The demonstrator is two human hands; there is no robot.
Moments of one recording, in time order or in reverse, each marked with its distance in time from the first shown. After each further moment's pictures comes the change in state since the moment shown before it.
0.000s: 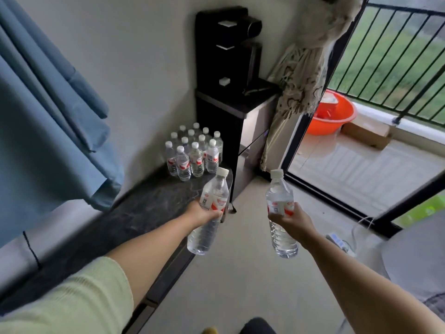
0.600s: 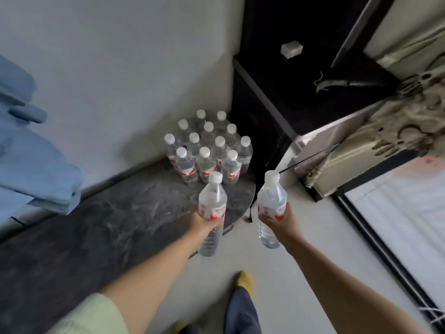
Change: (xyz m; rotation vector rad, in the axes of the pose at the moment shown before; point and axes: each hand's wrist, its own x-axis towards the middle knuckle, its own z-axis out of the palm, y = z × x) left_hand 0.284 0.038 0.050 -0.407 0.425 -0.432; right_hand 0.371 -0.047 0.067 0.068 -0.329 0.011
